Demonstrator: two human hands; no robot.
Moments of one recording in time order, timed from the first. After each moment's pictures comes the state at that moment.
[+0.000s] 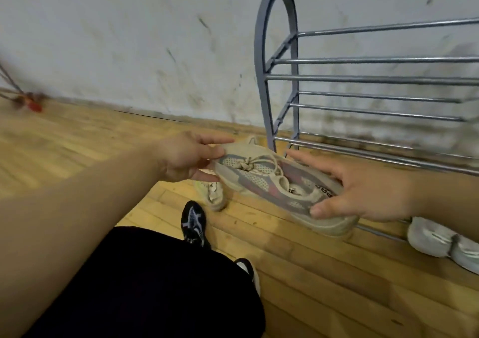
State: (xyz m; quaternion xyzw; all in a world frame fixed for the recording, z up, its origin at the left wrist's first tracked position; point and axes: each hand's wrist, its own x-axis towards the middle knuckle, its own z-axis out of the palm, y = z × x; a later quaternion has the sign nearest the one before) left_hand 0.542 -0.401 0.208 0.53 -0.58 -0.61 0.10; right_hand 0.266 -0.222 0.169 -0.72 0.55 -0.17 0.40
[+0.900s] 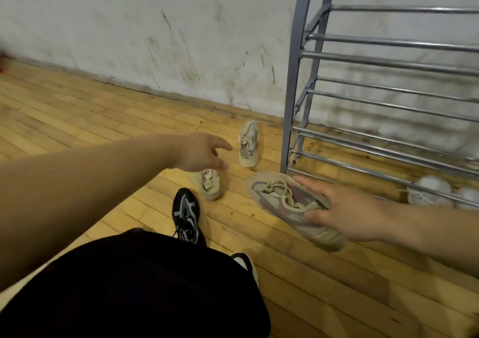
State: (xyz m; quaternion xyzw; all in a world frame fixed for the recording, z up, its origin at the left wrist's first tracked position) left_hand 0.561 -0.464 0.150 0.47 -0.81 -0.30 -0.17; right_hand 0.307 -0.263 0.091 -0.59 0.68 -0.11 0.42
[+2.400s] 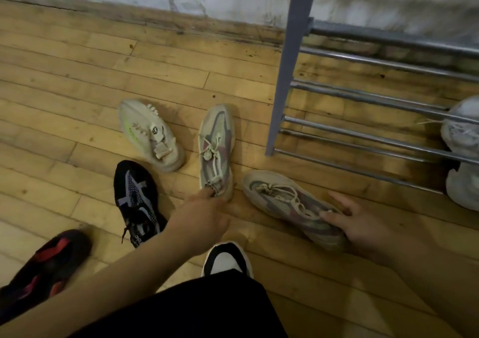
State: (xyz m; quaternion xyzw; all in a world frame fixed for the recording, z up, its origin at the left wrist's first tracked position) left_hand 0.557 -0.440 -0.137 0.44 -0.81 -0.29 -0.24; right_hand 0.279 -0.260 -0.153 -0.14 0.78 -0.27 0.54
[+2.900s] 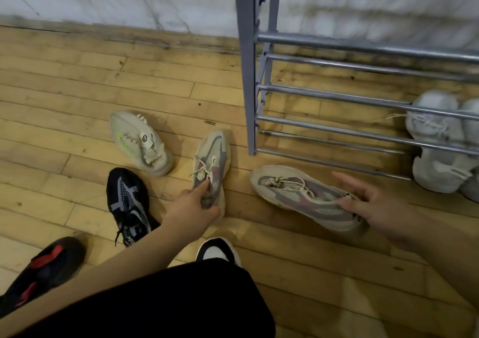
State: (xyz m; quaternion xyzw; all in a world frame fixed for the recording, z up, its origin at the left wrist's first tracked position) left_hand 0.550 -0.426 -0.132 0.55 -0.74 -0.33 -0.19; right_hand 0.243 -0.210 -0.107 -0.22 0.75 -0.31 0.54
